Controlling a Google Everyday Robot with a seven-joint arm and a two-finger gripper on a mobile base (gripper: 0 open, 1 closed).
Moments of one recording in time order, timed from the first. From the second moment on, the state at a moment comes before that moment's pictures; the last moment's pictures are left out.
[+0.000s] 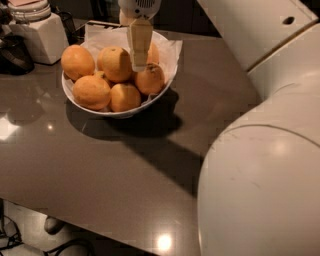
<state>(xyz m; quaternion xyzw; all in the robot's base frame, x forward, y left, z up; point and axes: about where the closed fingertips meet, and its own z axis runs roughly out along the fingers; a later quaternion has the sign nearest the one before) 0.635 0.063 0.988 -0.79 0.59 -0.02 0.16</state>
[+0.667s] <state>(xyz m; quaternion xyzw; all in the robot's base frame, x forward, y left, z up) 0.644 0.094 0.973 -0.81 0.57 0.00 0.15</state>
